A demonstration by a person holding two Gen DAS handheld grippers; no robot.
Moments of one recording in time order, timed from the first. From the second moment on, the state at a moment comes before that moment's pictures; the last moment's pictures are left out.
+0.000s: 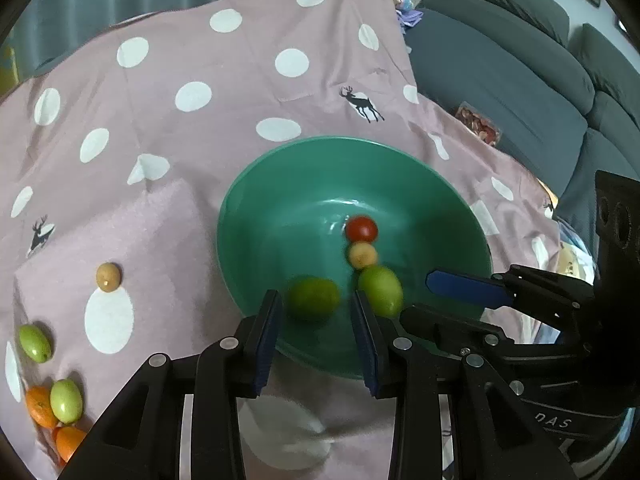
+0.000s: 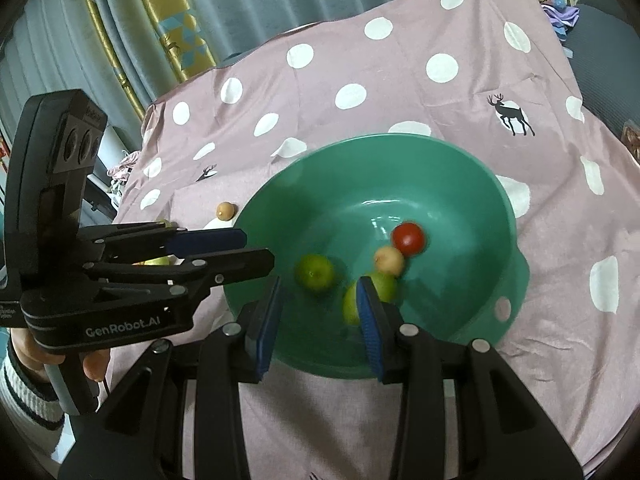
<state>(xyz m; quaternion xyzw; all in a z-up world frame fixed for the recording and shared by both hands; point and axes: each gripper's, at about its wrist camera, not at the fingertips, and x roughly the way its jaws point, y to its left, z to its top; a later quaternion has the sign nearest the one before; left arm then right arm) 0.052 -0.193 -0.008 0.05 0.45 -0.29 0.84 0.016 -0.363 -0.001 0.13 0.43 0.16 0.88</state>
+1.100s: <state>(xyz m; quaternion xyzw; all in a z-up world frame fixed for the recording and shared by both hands) -0.044 0.036 0.013 -0.25 0.37 -0.19 0.88 -0.026 -0.284 0.033 0.11 0.42 0.25 0.87</state>
